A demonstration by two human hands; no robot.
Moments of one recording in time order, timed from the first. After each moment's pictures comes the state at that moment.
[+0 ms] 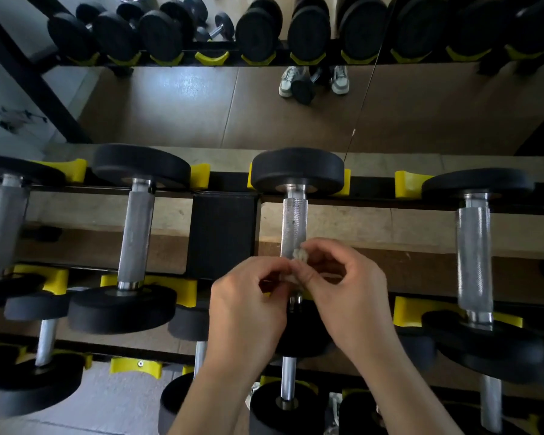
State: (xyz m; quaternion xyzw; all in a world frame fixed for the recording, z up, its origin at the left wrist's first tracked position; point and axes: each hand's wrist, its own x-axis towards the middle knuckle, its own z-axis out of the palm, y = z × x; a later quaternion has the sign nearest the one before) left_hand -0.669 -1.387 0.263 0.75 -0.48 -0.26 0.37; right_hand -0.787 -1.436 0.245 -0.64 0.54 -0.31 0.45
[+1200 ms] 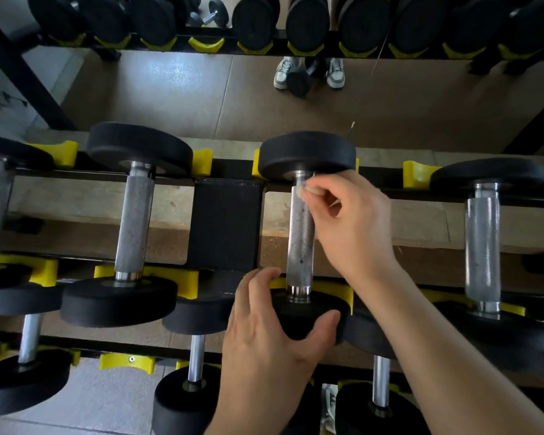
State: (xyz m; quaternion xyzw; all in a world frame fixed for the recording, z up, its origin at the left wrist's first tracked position) left_hand -0.684 -1.345 0.238 0.79 -0.48 -0.25 0.29; right_hand -0.764 -1.496 0.238 -0.78 0.48 -0.36 0.19
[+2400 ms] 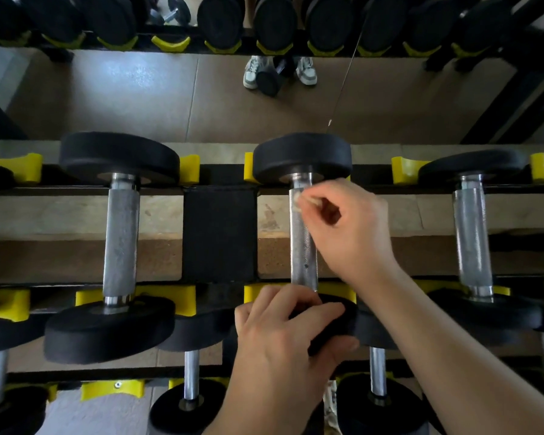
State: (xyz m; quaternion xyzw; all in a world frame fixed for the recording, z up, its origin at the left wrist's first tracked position) left_hand -0.662 -1.354 0.228 0.63 -0.67 -0.18 0.34; right_hand -0.760 -1.487 0.245 -0.78 0.48 -0.33 0.22
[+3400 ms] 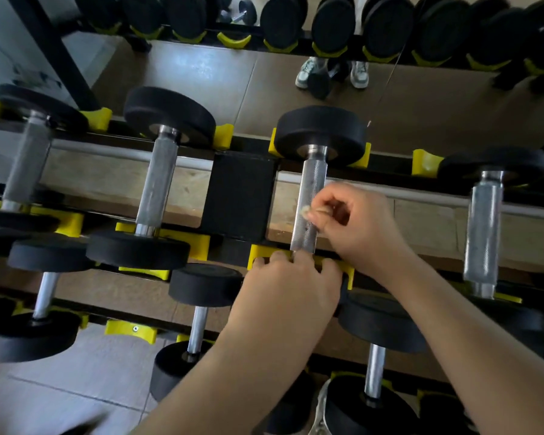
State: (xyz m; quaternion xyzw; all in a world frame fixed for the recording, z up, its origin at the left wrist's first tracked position) left_hand -0.688 -1.355 0.269 0.67 -0.74 -0.02 -0.02; right_hand -0.789 -1.472 0.244 -0.81 0.41 -0.22 0.37
